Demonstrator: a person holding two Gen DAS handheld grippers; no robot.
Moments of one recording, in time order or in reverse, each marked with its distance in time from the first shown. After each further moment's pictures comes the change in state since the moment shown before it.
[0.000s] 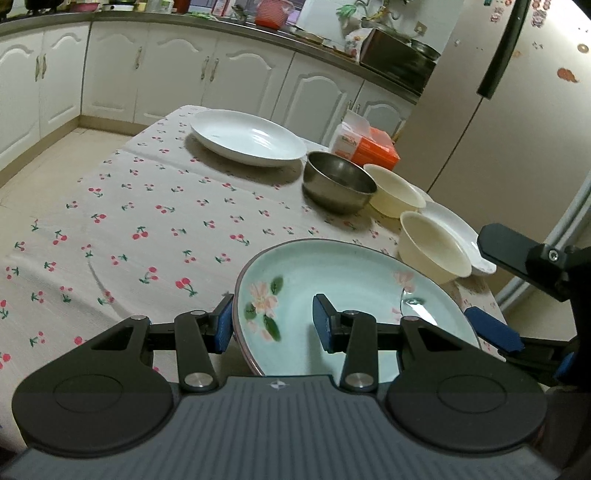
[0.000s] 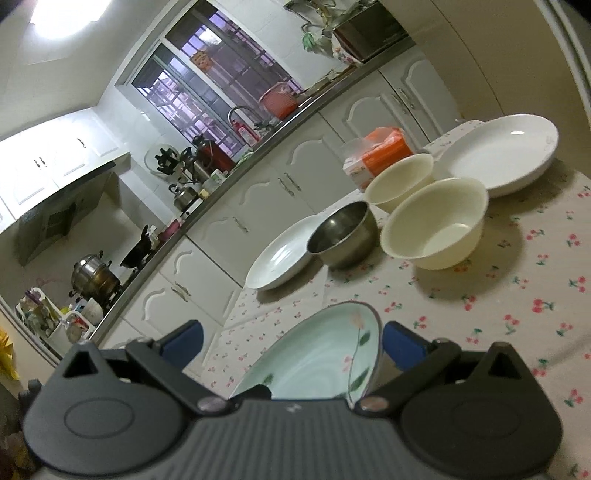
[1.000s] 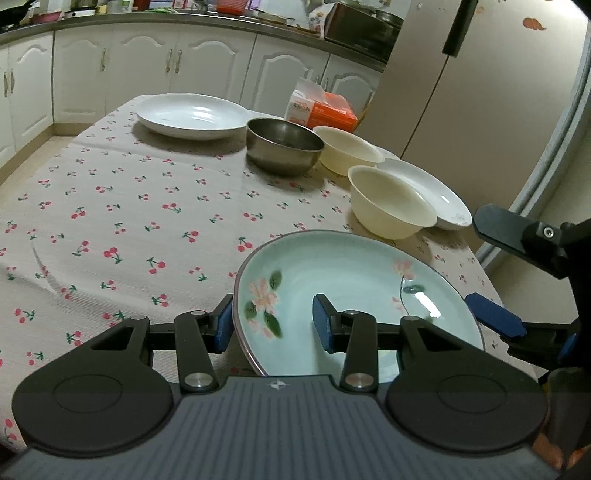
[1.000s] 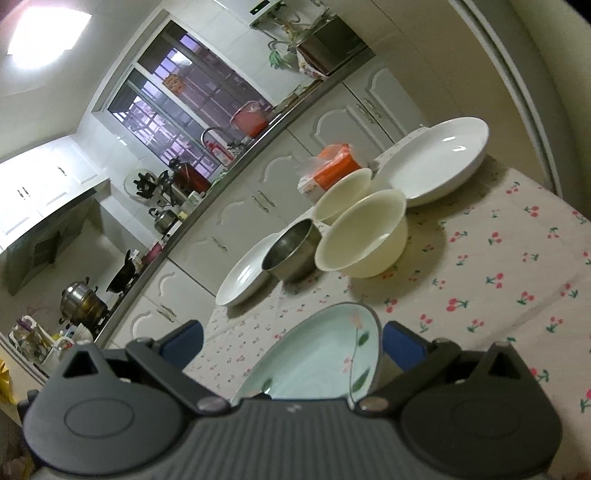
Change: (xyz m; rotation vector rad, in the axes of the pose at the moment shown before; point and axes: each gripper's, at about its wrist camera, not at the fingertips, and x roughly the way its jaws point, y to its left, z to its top) left arm 0.074 -0.049 -0.012 0.107 0.047 -0.036; right arm -0.037 -0.048 0.002 0.072 -0.048 -0.046
